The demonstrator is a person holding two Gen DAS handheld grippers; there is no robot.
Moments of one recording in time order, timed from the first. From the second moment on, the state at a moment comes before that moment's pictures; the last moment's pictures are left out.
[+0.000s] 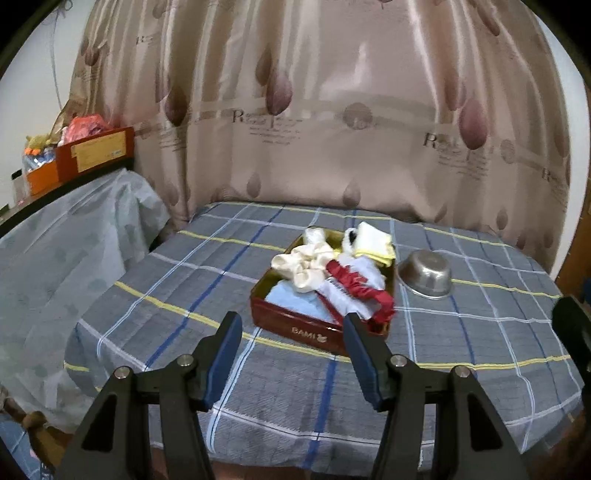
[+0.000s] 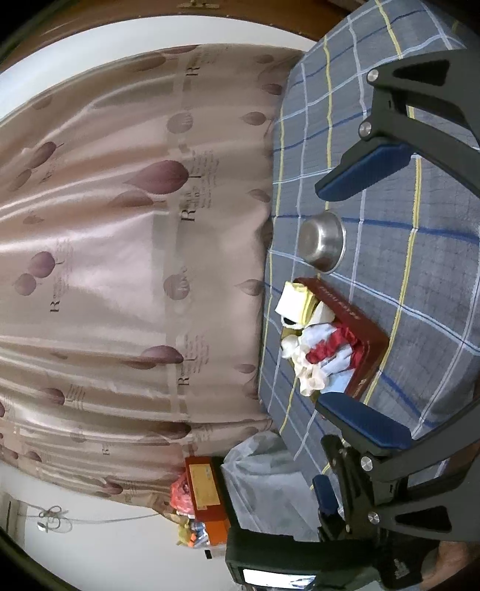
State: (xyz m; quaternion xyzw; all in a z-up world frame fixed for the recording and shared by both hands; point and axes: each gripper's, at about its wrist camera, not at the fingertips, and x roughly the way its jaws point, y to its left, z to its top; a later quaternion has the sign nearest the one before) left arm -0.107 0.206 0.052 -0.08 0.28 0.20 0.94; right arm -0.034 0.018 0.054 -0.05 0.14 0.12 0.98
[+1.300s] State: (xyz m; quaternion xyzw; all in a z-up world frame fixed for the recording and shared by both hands) left arm -0.095 0.206 0.043 -0.05 0.31 0.21 0.92; right arm -0.010 0.014 0.027 -0.02 0.18 0.17 0.97
